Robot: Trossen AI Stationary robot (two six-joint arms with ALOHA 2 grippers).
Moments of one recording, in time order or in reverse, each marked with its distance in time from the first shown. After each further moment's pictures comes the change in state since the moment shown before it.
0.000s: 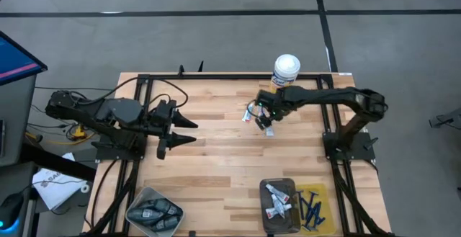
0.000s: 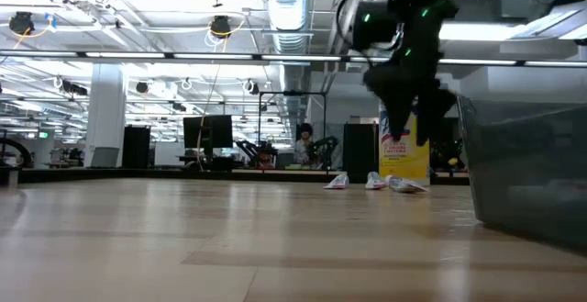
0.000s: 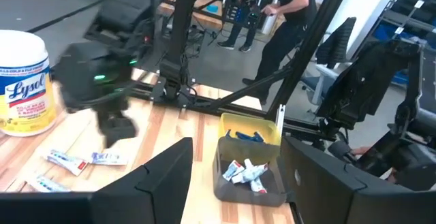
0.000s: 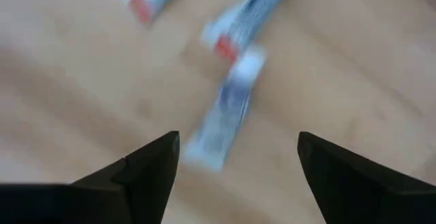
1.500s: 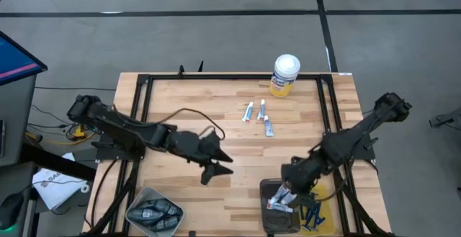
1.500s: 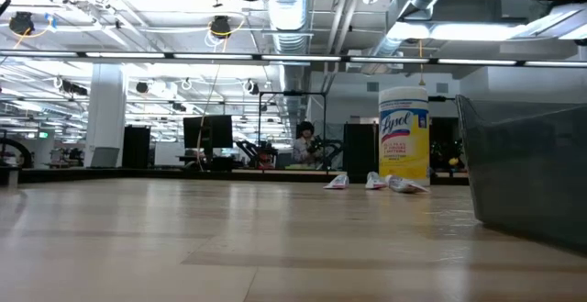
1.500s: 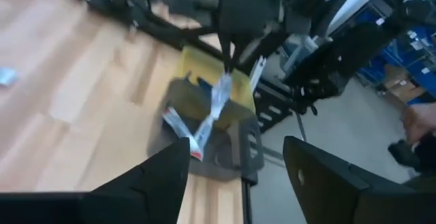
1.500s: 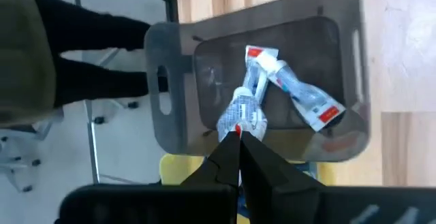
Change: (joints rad) left arm -0.031 0.472 0.006 0.303 0.156 -0.320; right arm 0.858 -0.272 -0.001 0.078 -0.252 0.097
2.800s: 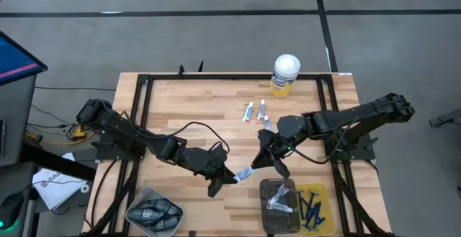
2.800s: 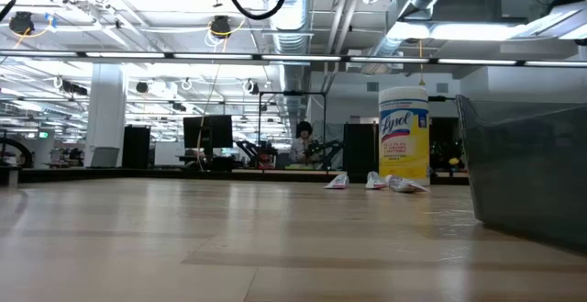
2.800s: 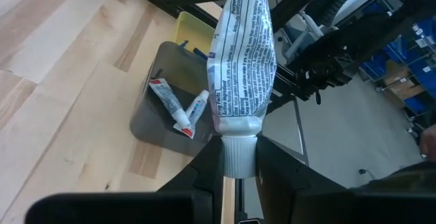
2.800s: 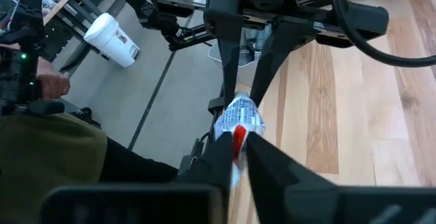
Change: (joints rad) left arm -0.055 0.126 0.000 0.068 -0.027 -0.096; right arm -0.340 -0.022 0.001 0.576 -0.106 -0.332
